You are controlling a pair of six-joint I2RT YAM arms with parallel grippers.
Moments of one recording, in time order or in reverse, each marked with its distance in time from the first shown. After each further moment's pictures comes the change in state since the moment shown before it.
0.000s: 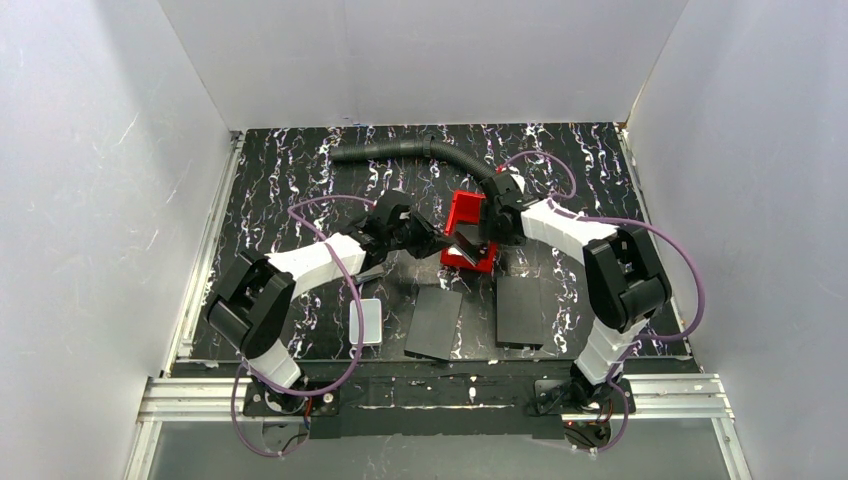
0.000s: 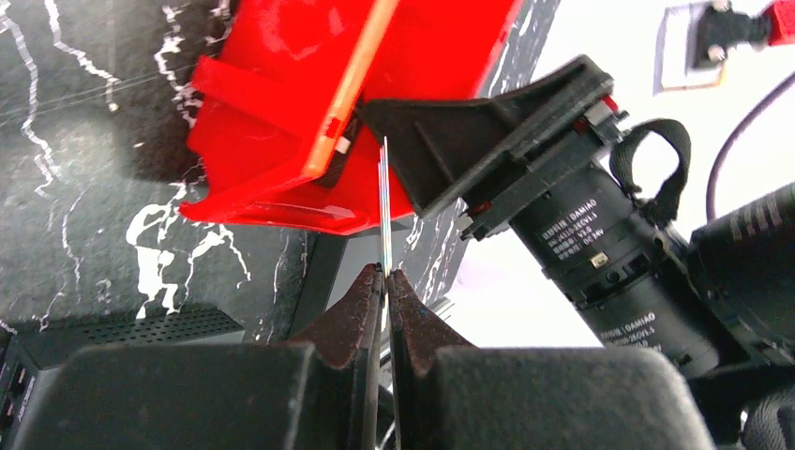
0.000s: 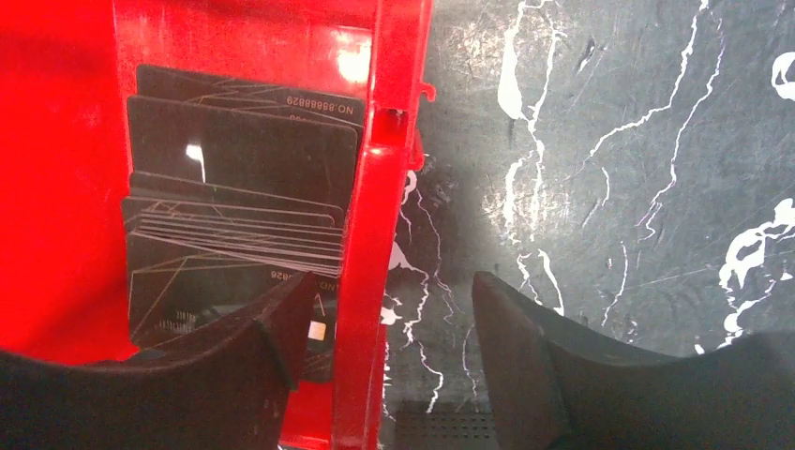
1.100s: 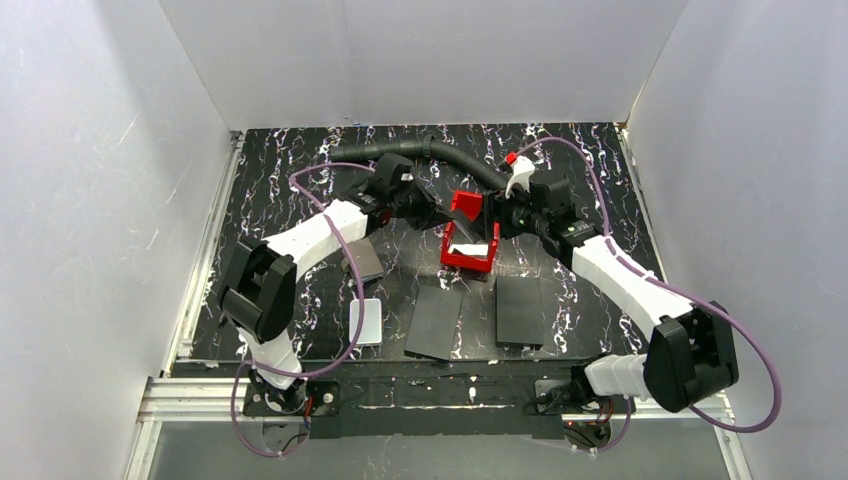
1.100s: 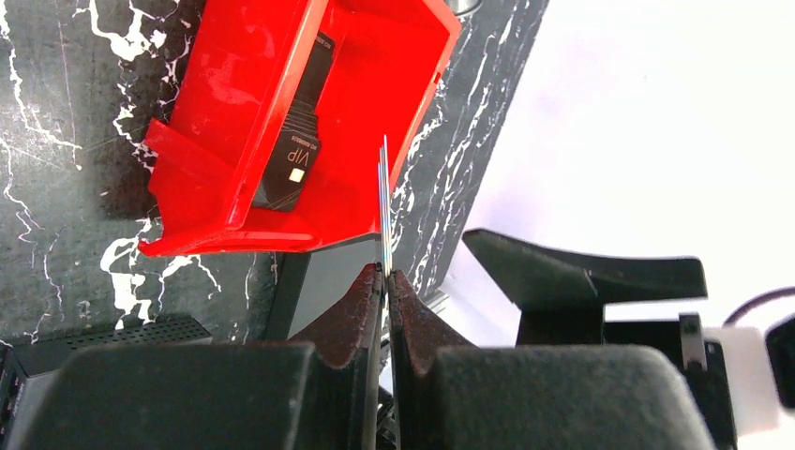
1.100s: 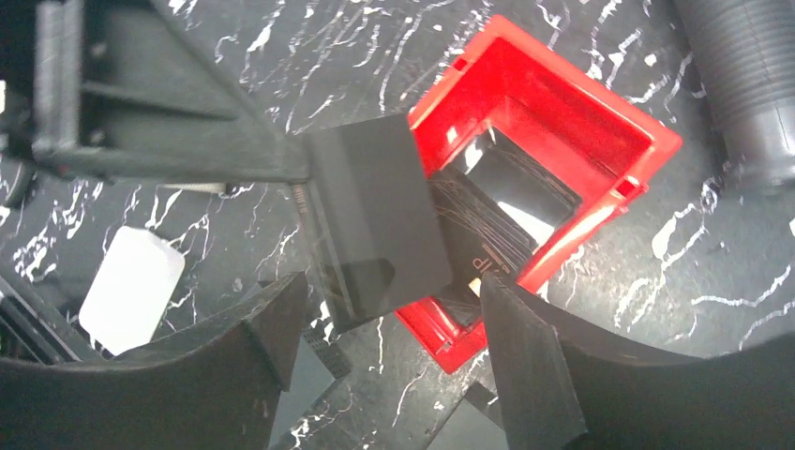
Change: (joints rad) left arm 0.084 0.080 0.288 -0.238 0.120 0.139; right arm -0.079 -0.451 -0.212 0.270 -0.521 -0.306
